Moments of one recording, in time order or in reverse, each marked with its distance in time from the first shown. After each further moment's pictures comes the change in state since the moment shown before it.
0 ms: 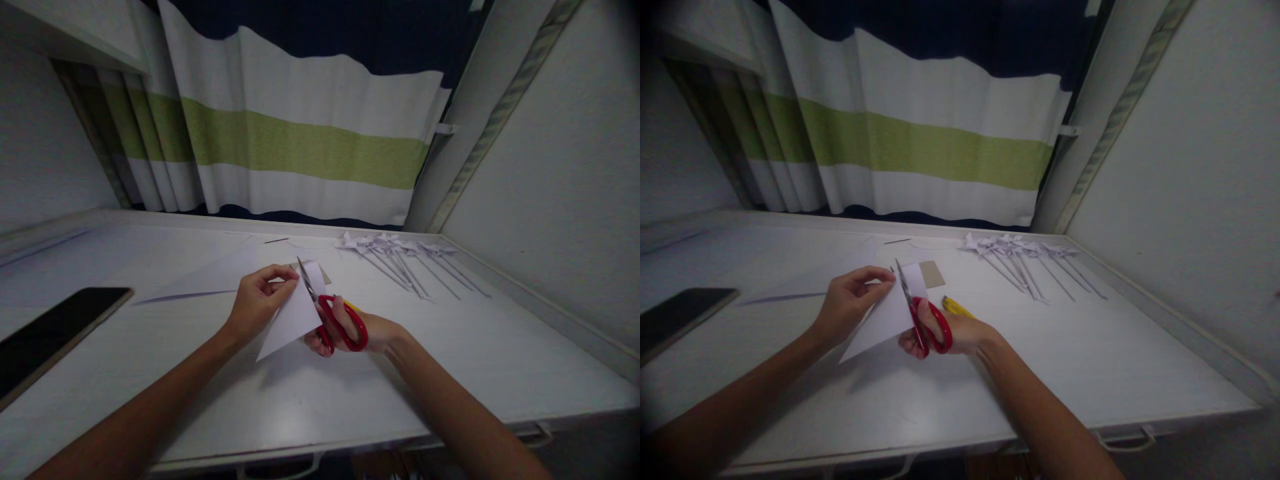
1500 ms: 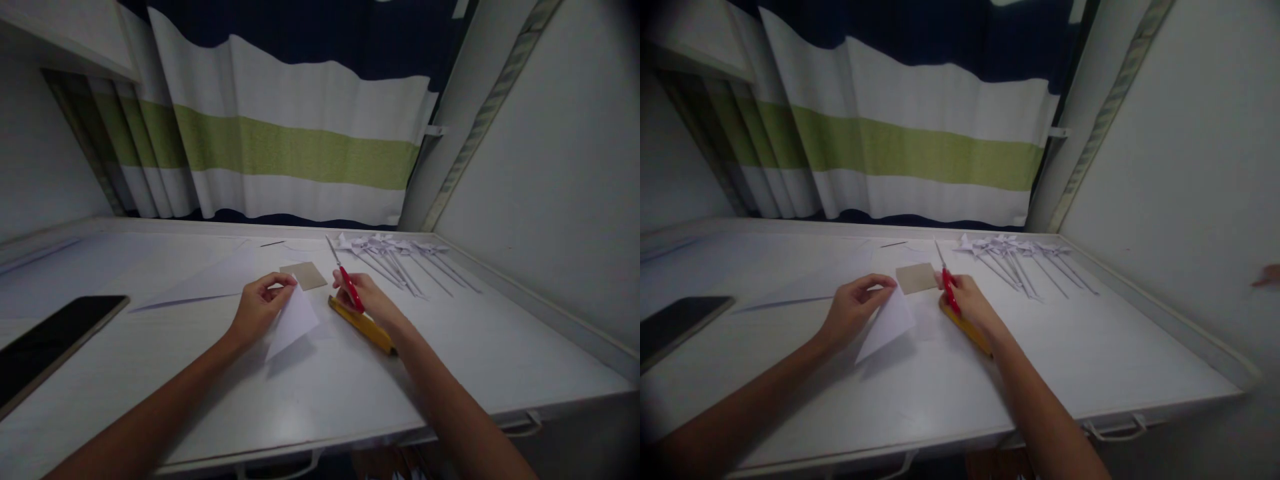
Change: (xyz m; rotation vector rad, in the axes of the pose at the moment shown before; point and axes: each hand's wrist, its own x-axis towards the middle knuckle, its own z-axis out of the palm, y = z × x) left_hand 0.000 -0.009 0.004 0.060 -0.005 -0.027; right_hand -0.005 -0.004 -0.035 -0.632 0.788 0.219
